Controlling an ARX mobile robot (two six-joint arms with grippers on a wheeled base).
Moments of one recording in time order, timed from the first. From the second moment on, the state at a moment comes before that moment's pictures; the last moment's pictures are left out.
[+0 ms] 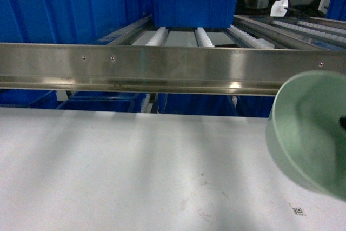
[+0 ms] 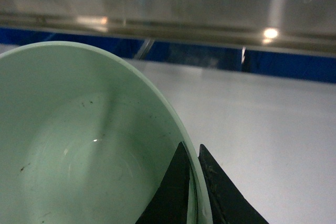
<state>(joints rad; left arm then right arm) 0.00 0.01 0.02 0.00 0.00 0.00 0.18 1.23 0.40 0.41 -0.05 0.09</state>
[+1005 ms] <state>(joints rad) 0.00 0.01 0.02 0.00 0.00 0.00 0.08 0.77 0.17 0.40 -0.06 0.05</state>
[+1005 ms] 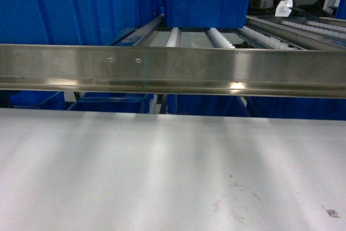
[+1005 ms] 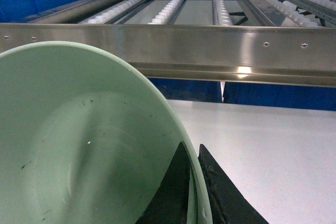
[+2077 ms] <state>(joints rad) 0.00 0.01 0.02 0.00 0.00 0.00 0.08 0.77 0.17 0.40 -0.06 0.05</state>
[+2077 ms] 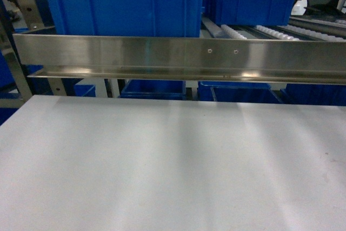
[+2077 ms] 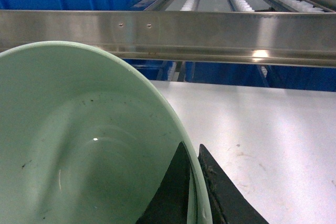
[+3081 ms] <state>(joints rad) 0.00 0.01 0.02 0.00 0.00 0.00 0.08 0.77 0.17 0.40 -0.06 0.05</state>
